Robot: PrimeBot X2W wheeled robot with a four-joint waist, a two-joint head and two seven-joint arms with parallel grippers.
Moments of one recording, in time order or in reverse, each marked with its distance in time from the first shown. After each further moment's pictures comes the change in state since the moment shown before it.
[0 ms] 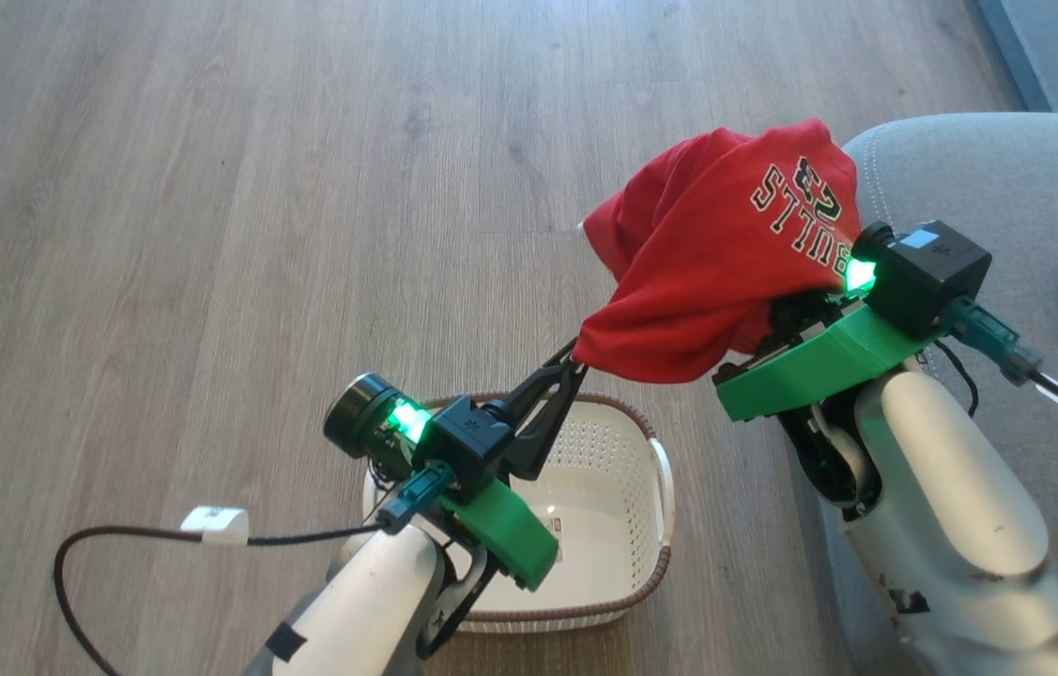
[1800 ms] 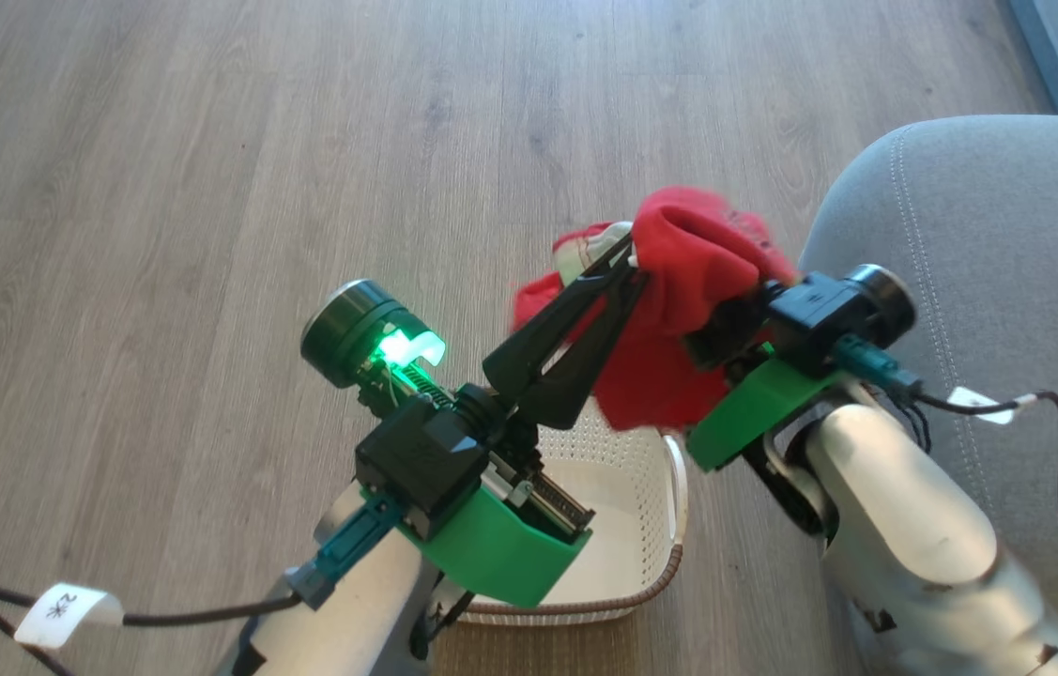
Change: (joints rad) left arm -0.009 0.001 0.035 -0.429 0.021 -0.029 0.000; right arm -0.028 -0.036 0.165 0.170 -0.086 0.000 0.000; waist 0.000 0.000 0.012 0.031
